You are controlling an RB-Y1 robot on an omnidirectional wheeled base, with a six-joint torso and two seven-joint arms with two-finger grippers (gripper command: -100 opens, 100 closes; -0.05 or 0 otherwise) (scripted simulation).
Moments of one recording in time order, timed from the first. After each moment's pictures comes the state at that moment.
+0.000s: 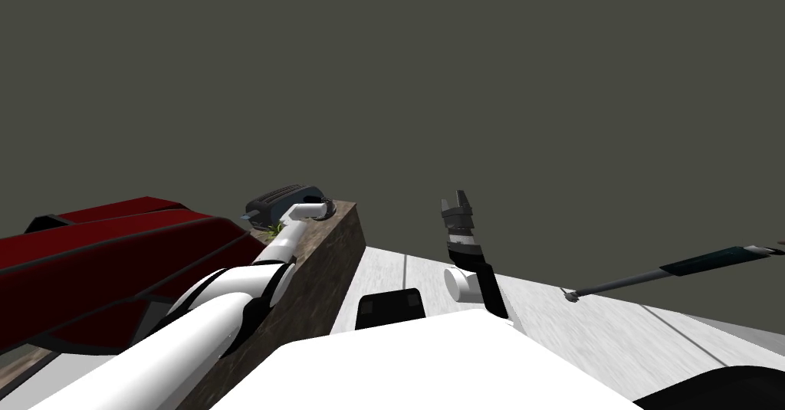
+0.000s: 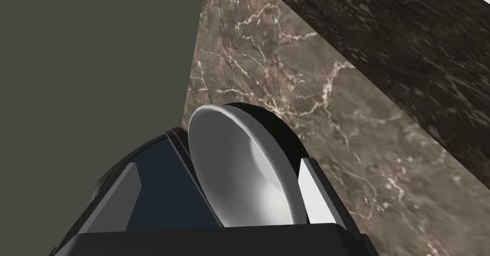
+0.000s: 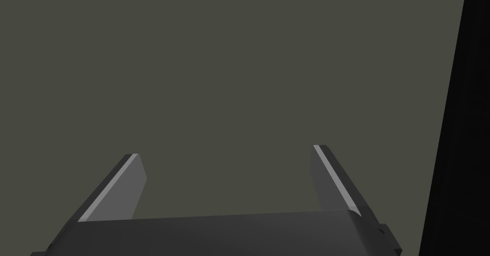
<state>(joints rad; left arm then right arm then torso) -0.68 0.52 0.05 -0.96 0.28 0.79 0.16 0.50 0.04 0.06 -2.31 -0.04 -0.35 0.04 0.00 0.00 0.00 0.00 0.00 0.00</state>
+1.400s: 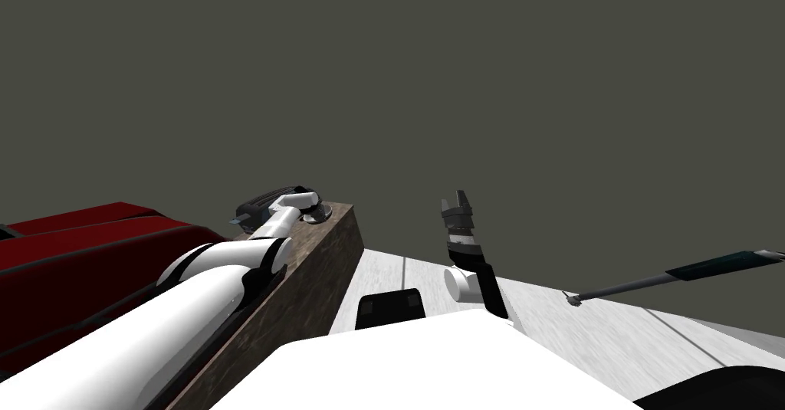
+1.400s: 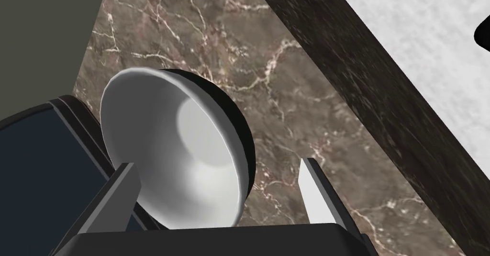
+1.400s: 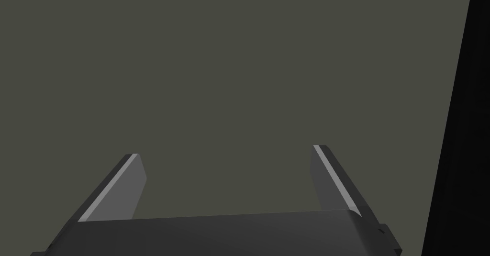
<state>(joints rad) -0.91 0.60 0.10 -0.62 0.34 1.09 0.25 0.50 0.04 0.06 -2.31 -0.04 -0.35 0.04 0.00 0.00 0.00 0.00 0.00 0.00</state>
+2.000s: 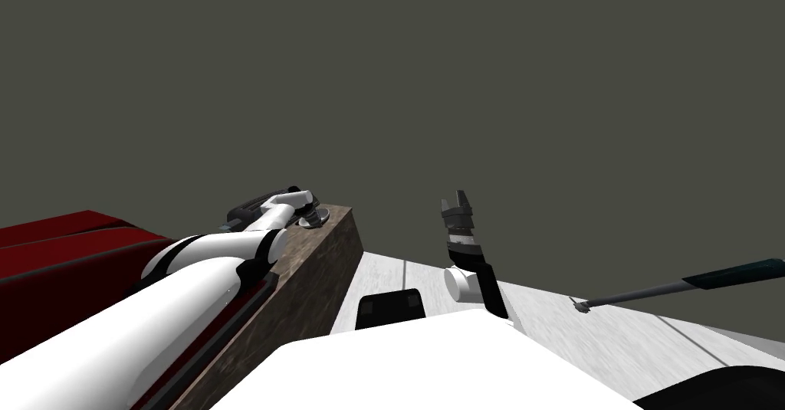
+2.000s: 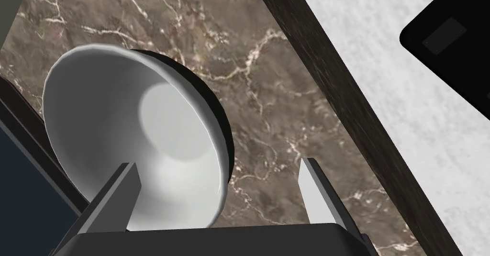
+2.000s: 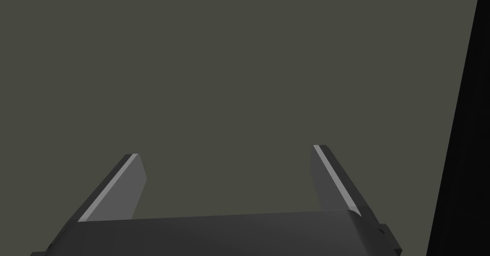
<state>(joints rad) -0.99 0.65 0.13 -0.44 0.35 1.19 0.28 0.50 0.04 0.06 -2.31 -0.04 -0.35 0.04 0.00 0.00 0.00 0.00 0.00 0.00</state>
